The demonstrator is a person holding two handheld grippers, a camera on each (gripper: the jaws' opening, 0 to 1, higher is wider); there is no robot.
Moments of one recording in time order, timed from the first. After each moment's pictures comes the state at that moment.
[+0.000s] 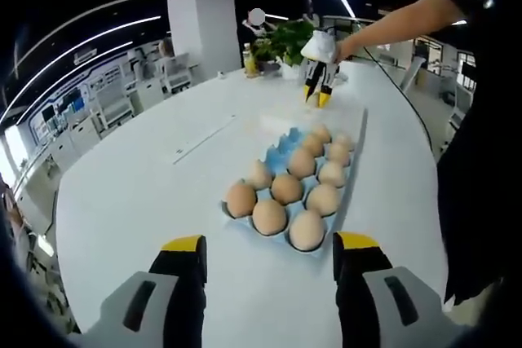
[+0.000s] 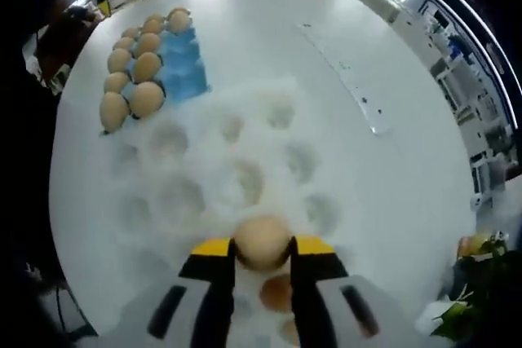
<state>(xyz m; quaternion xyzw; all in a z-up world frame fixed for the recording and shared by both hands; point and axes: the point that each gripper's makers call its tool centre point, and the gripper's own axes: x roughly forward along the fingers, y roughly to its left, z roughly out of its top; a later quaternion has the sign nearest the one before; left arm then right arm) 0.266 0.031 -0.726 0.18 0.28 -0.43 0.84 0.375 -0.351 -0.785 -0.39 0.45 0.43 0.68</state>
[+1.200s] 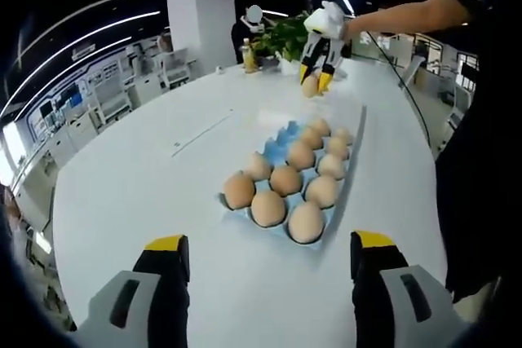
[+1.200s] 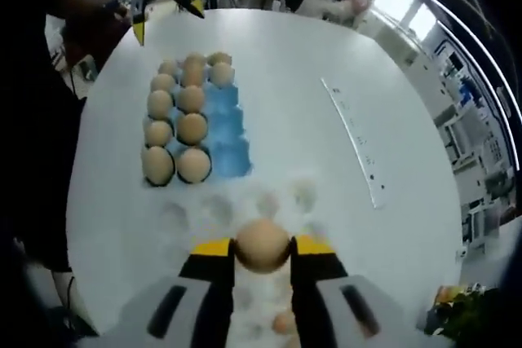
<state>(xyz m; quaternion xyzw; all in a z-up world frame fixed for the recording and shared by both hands) 0.264 0.038 -0.734 0.17 0.29 -0.43 0.84 0.361 -0.274 -0.738 -0.41 0.37 0.50 0.66</state>
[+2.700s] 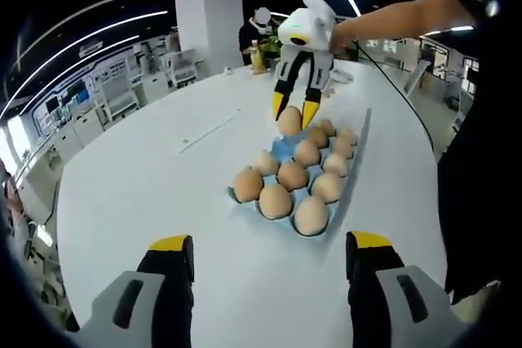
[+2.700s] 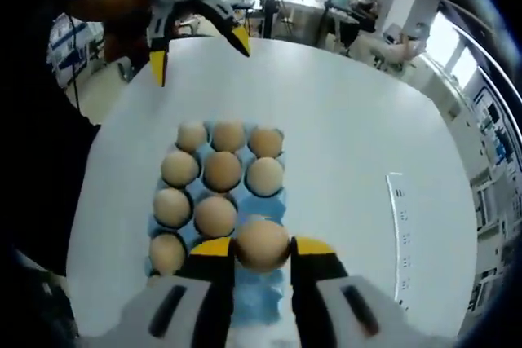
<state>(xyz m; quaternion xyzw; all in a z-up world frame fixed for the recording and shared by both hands) 0.261 0.053 -0.732 0.16 0.29 -0.42 0.85 0.347 -0.108 -0.757 -0.40 0.30 0.62 0.60</state>
